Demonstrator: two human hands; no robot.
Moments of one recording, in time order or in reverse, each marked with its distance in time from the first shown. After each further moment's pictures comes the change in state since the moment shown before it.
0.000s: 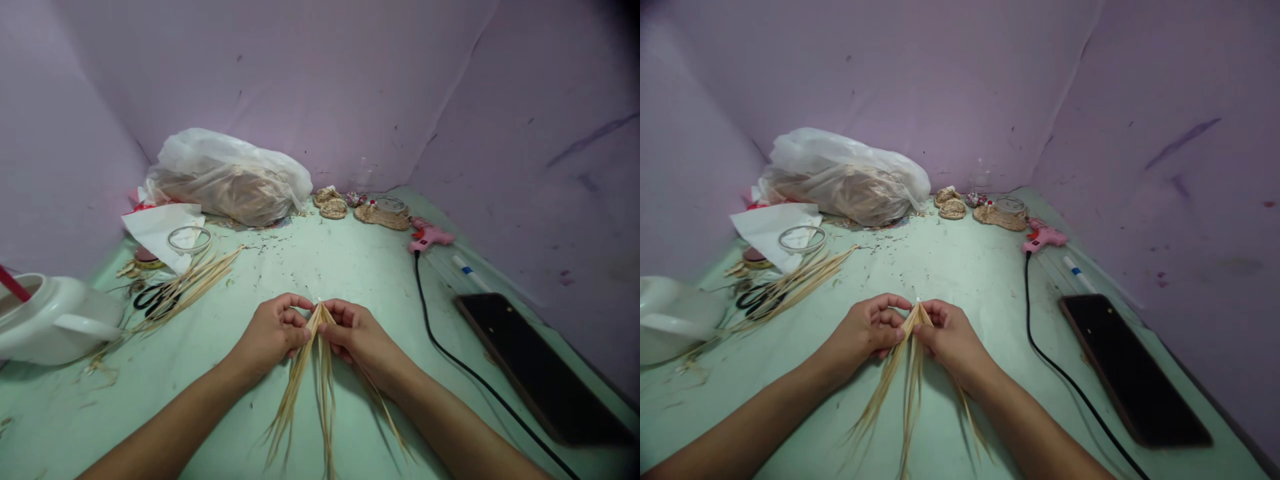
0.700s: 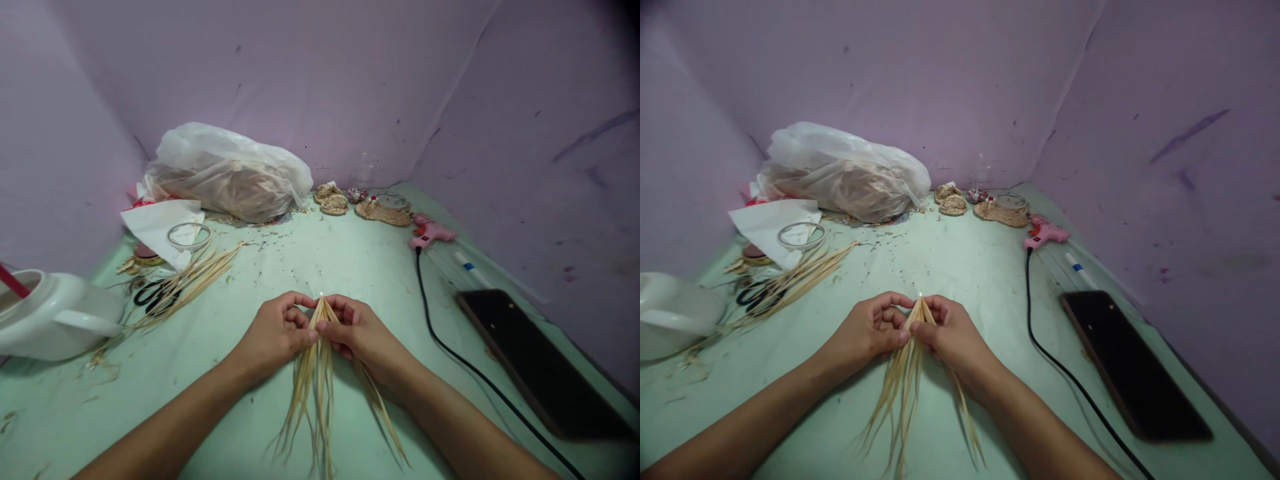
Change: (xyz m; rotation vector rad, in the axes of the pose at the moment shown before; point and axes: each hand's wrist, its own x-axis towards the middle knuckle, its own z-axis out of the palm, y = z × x) left_hand -0.002 -0.002 0.001 0.113 -0.052 0.074; right_hand 0.000 0.001 -0.003 -0.027 -0.016 0.004
